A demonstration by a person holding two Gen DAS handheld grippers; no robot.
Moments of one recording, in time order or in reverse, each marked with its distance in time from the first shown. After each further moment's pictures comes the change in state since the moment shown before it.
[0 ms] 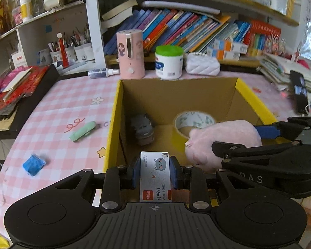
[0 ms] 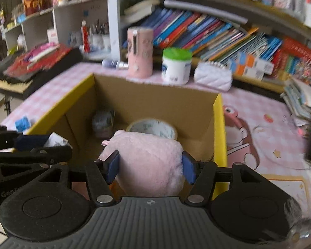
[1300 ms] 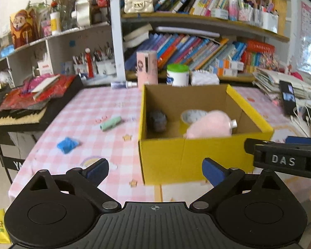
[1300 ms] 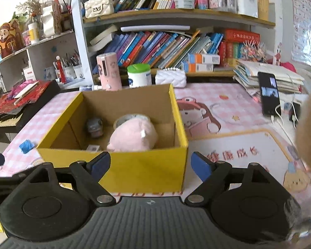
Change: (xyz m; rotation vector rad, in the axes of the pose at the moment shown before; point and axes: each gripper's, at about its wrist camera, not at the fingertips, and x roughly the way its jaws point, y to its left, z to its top) left arm -0.102 0.016 -0.072 -0.024 -0.135 0.034; right arm -0.114 0.023 -0.072 0.248 -0.145 -0.161
